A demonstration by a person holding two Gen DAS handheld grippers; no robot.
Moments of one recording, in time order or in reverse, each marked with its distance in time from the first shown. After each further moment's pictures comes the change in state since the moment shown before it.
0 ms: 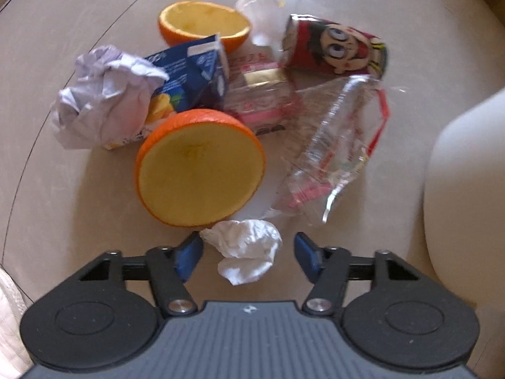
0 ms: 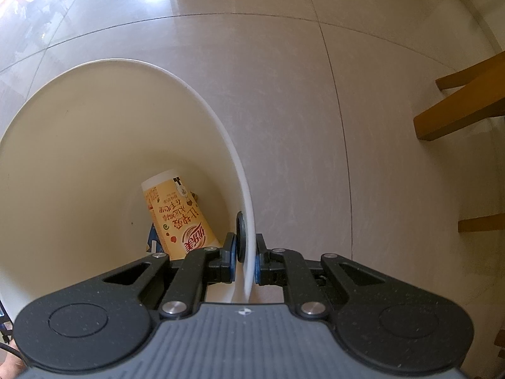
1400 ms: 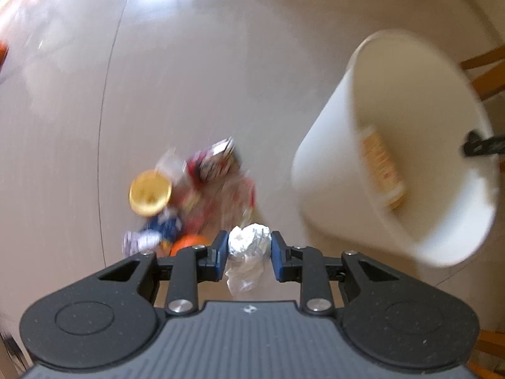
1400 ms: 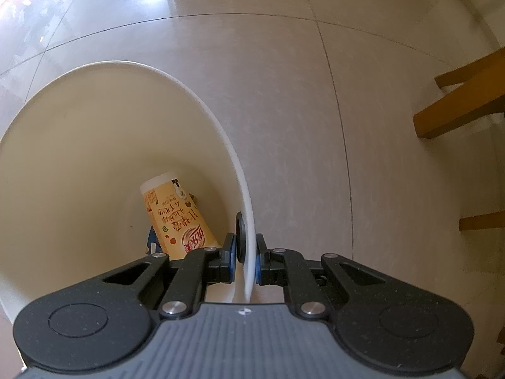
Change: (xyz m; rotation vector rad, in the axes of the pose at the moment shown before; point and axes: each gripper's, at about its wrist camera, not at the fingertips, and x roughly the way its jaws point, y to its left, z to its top) left arm -0.230 -0.100 0.067 0.605 -0.034 -0.106; right arm -0.001 0.000 0.000 0.008 0.001 -0.003
